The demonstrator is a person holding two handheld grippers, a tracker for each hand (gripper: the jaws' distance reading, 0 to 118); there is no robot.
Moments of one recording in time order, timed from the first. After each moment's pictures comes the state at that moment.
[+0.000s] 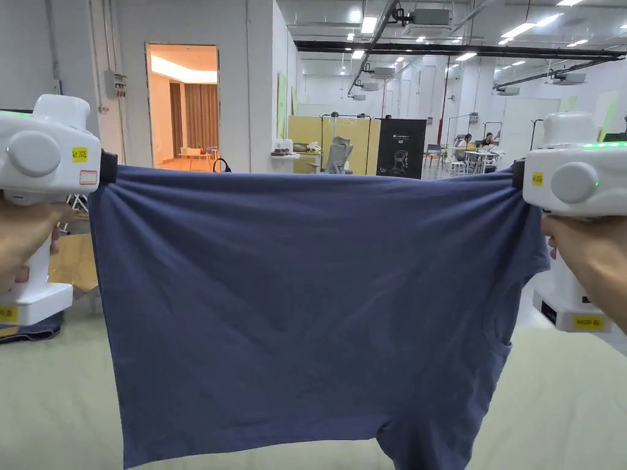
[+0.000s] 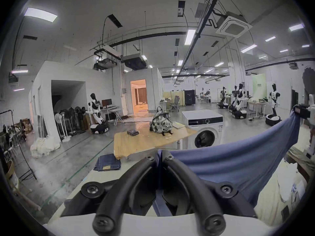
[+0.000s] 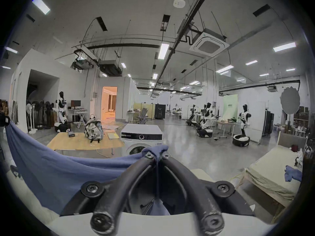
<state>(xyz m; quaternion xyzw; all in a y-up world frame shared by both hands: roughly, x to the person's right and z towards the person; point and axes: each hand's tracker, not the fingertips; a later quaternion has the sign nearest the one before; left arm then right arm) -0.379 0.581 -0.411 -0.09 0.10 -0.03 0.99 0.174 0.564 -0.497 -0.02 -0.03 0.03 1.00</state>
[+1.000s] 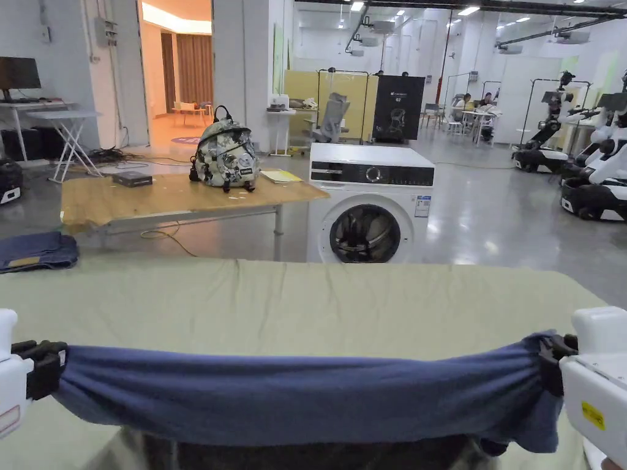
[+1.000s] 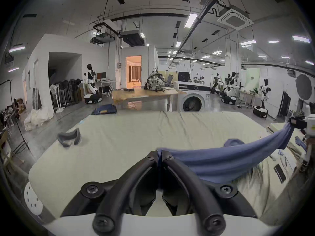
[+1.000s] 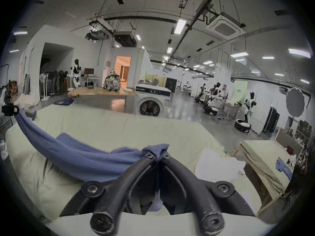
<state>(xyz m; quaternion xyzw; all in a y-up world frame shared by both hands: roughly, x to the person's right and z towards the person) -0.365 0.330 -0.127 -0.19 0.06 0.03 0.98 0.199 0.338 -0.200 -0.16 0.02 0.09 0.98</state>
